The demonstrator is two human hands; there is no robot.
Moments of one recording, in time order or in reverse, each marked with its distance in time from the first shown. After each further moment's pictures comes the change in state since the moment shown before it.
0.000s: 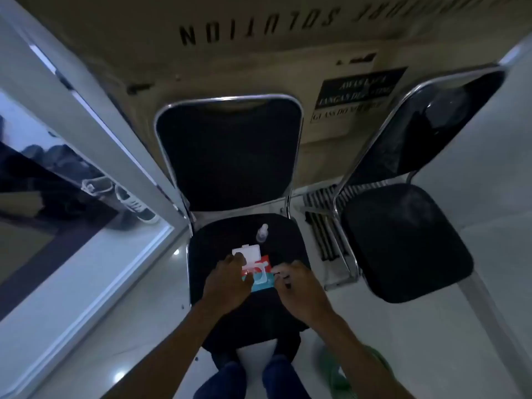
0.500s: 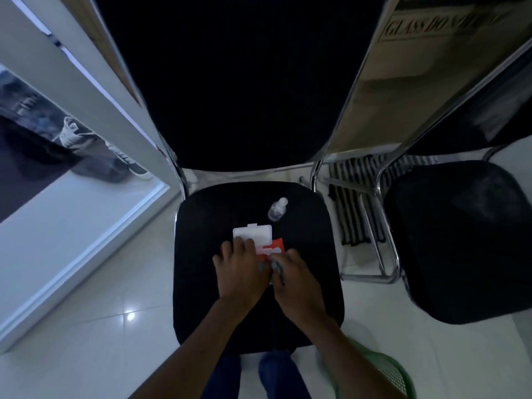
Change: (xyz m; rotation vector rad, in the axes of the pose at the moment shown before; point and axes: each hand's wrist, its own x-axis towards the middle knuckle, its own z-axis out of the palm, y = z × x) left_hand 0.083 -0.036 0.131 0.295 0.165 -0.211; right_hand 0.097 0.095 0.111 -0.115 -0.019 -0.073
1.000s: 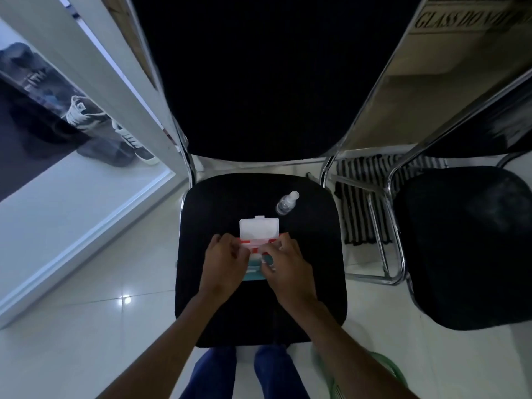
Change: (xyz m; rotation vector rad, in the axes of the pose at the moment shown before) left_hand 0.001 -0.051 0.006 -0.756 0.037 -0.163; right_hand 0.019 -0.018 0.011 -0.176 0.026 -0.161
